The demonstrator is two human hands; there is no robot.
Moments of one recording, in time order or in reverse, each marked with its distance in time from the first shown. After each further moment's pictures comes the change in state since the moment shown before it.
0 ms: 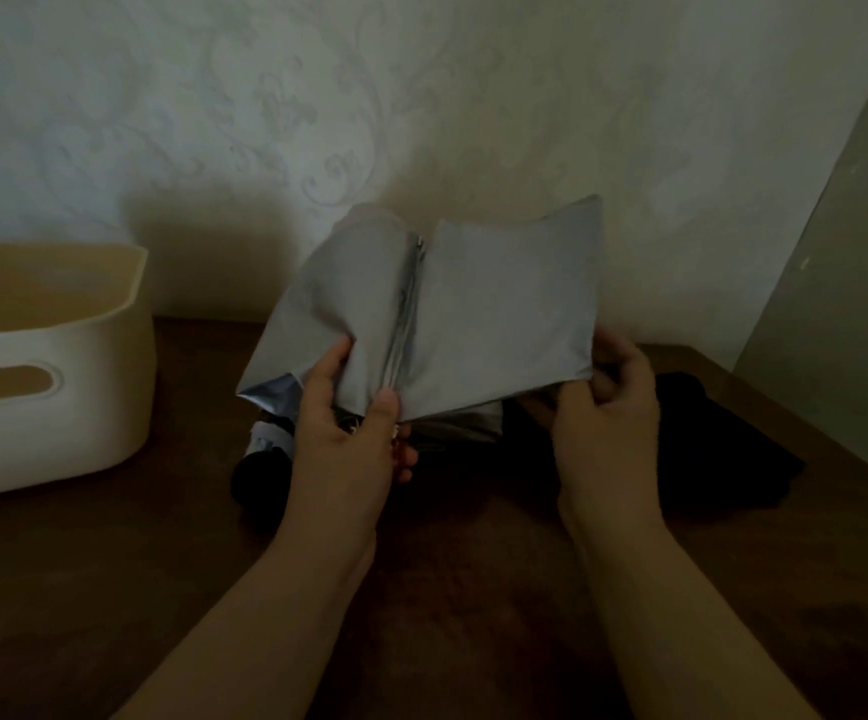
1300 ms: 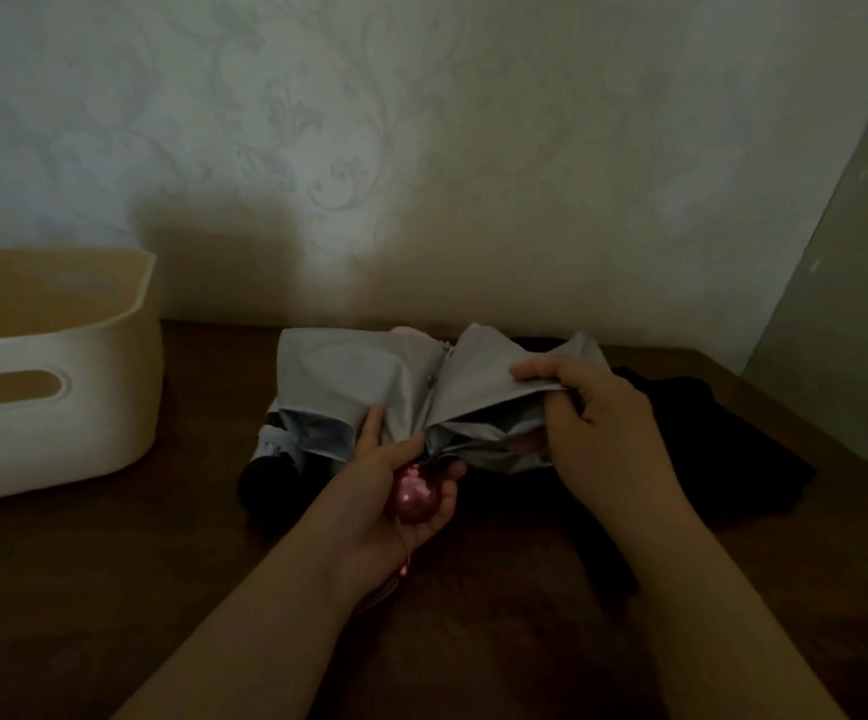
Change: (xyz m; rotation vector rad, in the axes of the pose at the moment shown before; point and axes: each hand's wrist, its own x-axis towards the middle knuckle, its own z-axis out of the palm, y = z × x) left_hand 0.000 -0.008 0.000 -0.389 -0.231 -0.651; right_hand 0.003 -0.010 -0.013 -0.672 -0.307 -0.197
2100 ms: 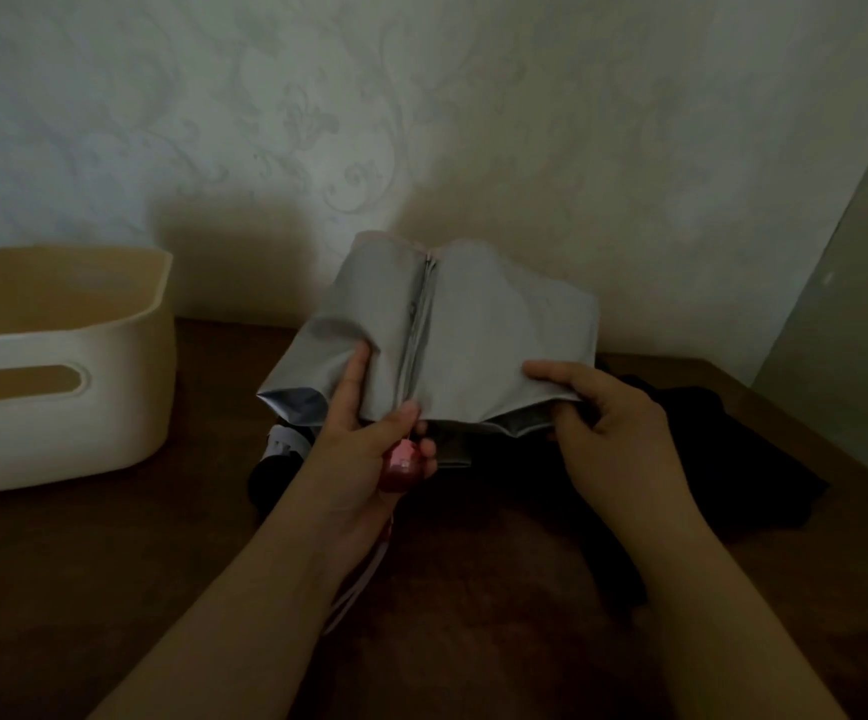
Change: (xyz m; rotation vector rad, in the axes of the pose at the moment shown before) left_hand 0.001 0.019 -0.003 0.094 -0.068 0.362; right_hand 0.000 0.000 -0.003 0.028 0.027 -0.028
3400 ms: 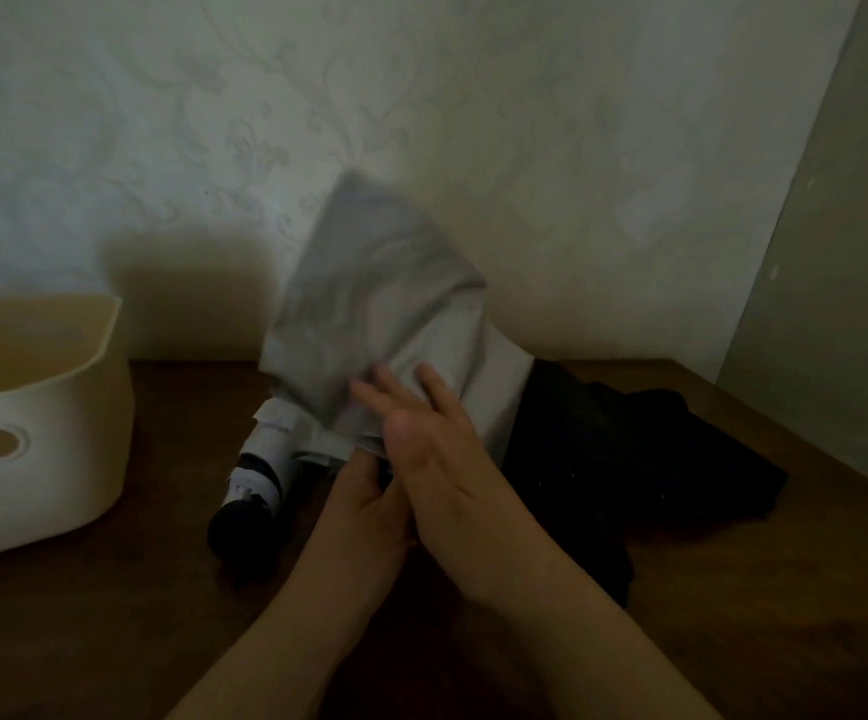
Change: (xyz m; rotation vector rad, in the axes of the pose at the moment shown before) left_hand -0.024 -0.011 0.023 0.636 -0.087 0.146; right_hand -0.011 -0.026 0.050 0.027 -0.365 -0.318
